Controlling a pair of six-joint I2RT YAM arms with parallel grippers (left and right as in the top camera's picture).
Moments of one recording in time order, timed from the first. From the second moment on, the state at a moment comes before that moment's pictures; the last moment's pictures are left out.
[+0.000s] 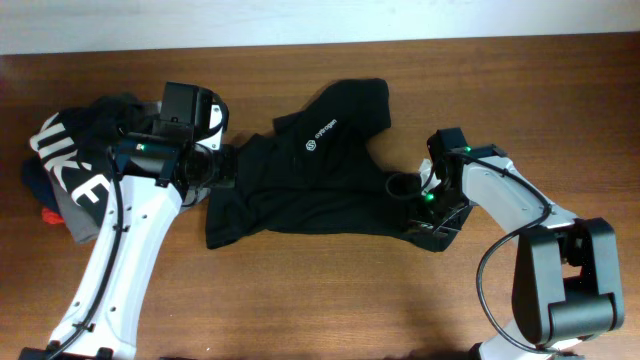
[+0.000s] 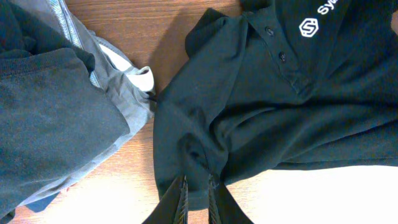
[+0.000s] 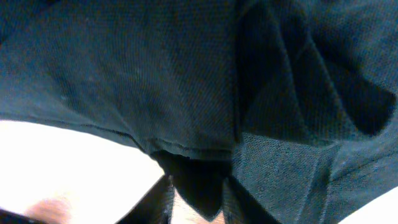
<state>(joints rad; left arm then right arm) -0.18 1.52 1.44 -1.06 -0.04 -0.09 0.13 1.78 1.10 -0.97 -0.33 0.26</state>
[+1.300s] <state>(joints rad) -0.18 1.52 1.44 -1.05 -0.04 -0.09 0.18 1.69 1.09 -0.97 -0.25 0.22</state>
